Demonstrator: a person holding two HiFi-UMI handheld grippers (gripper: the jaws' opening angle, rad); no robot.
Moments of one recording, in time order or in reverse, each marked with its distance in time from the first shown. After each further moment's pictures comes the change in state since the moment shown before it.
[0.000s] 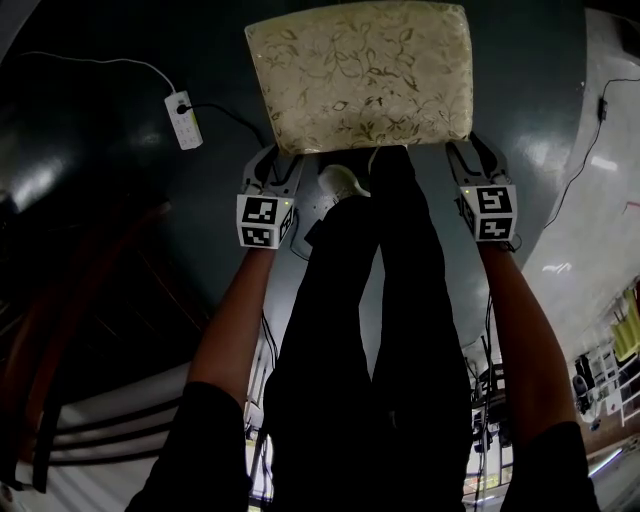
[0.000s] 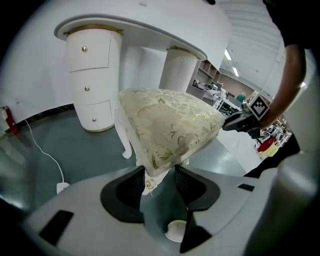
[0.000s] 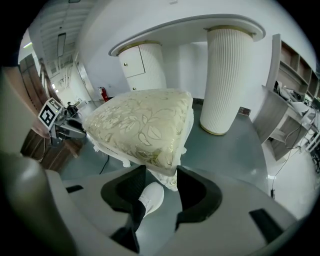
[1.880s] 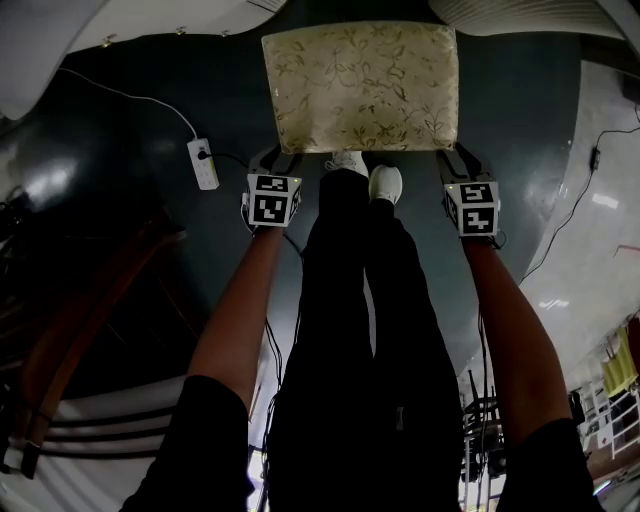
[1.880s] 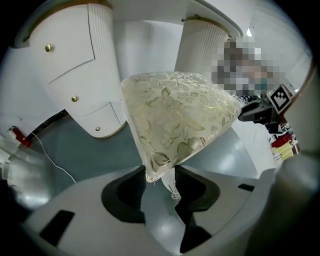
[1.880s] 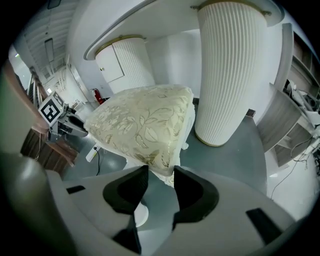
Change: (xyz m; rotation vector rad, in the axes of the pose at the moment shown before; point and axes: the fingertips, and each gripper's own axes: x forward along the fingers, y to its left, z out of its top) left arm 0.006 0.003 -0.006 -0.064 0.215 0.150; right arm -0.003 -0.006 0.000 -0.013 0.061 0.008
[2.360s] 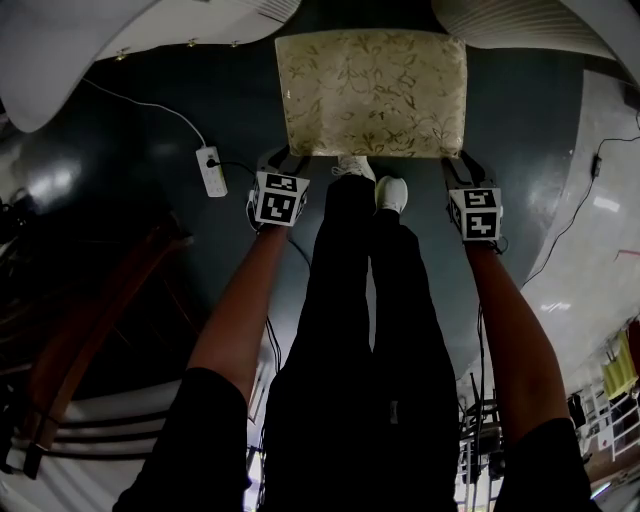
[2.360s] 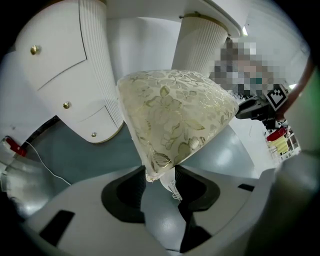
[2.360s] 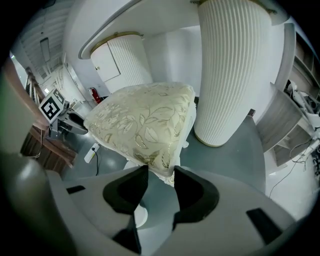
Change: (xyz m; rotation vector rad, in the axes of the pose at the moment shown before) left arm 0.000 0.005 -0.002 0.055 0.043 -0.030; right arm -0.001 0.006 -0.002 0.012 0.034 -0.007
